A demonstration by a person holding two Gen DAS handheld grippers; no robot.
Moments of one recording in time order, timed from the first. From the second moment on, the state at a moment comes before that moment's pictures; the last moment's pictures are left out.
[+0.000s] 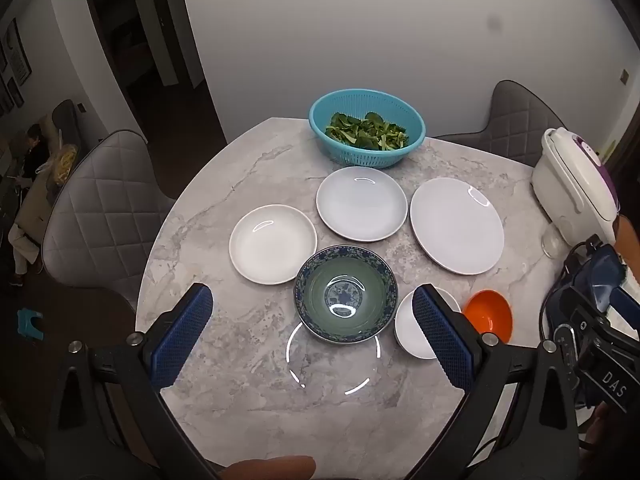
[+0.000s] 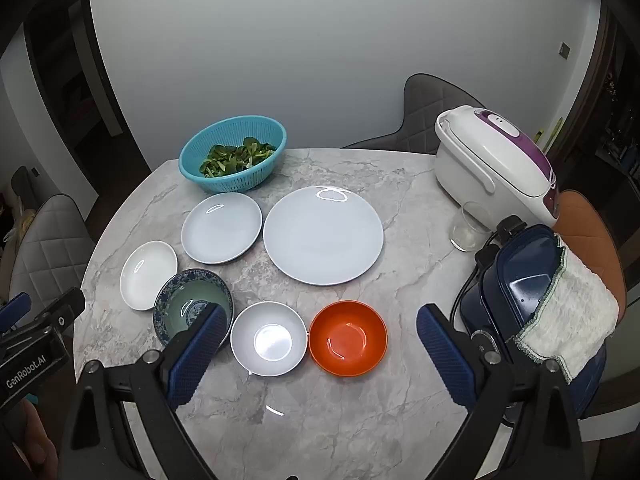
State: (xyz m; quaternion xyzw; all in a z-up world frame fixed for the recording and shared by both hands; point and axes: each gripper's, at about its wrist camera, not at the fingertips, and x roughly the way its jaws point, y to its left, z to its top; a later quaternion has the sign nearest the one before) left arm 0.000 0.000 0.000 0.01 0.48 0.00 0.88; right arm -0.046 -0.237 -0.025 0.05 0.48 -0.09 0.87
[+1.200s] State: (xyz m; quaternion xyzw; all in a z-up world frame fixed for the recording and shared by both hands) left arm -0.001 -0.002 -0.006 0.02 0.49 0.00 0.87; right arm -0.040 -0.235 -0.028 0.04 0.48 -0.09 0.87
